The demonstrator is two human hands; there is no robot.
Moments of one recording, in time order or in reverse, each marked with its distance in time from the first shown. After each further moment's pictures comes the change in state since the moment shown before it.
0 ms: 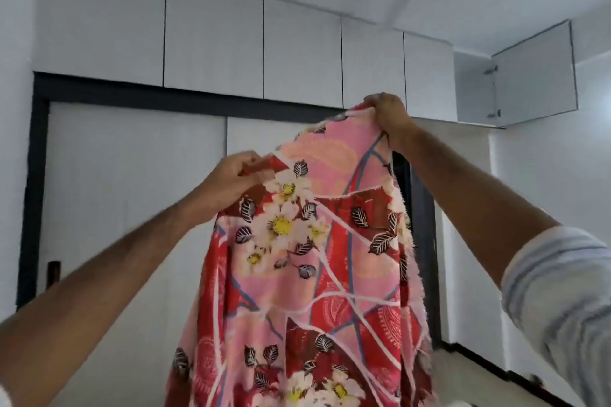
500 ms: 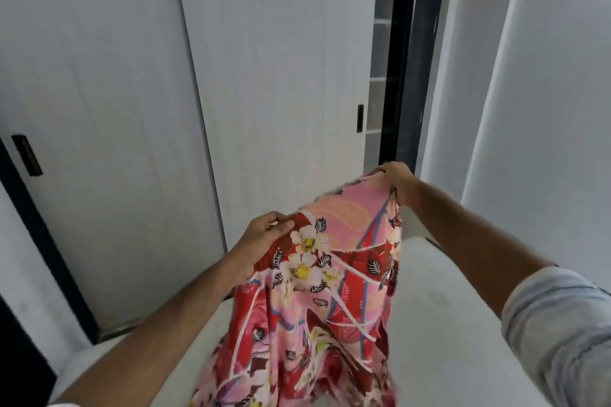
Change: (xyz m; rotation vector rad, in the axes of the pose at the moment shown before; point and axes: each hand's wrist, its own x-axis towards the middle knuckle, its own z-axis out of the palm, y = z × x) left_hand -0.198 -0.190 0.197 -0.412 -0.180 -0.757; right_hand -0.211 0.319 -0.040 -0.168 -0.031 0.941
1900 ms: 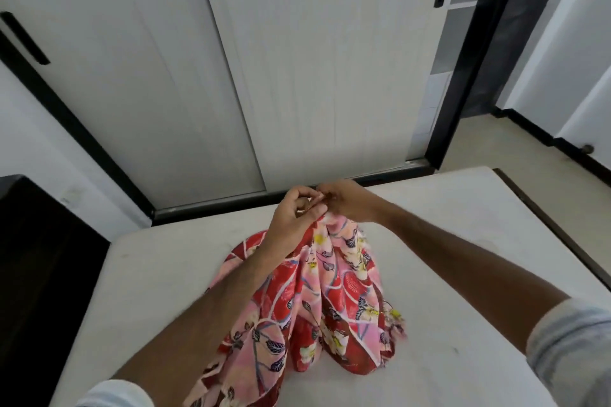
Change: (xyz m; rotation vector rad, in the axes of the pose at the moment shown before) left_hand 0.134 -0.168 0.093 0.108 0.233 0.054; right_hand 0.109 0.179 0.110 -0.545 -0.963 -0.692
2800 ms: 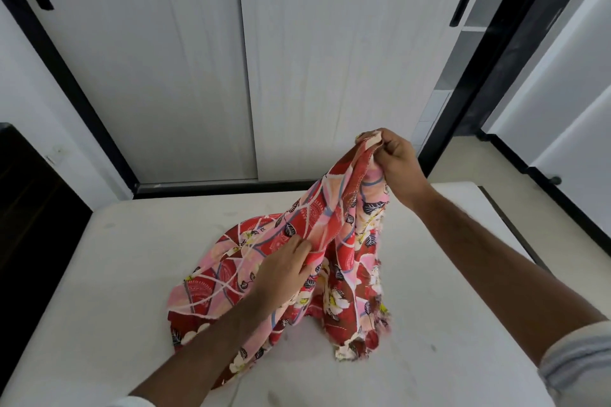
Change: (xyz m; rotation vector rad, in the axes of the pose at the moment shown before) left_hand -0.091 -0.106 -0.035 0.963 0.048 0.476; right_hand -0.001 -0.032 -0.020 0.606 0.519 -0.015
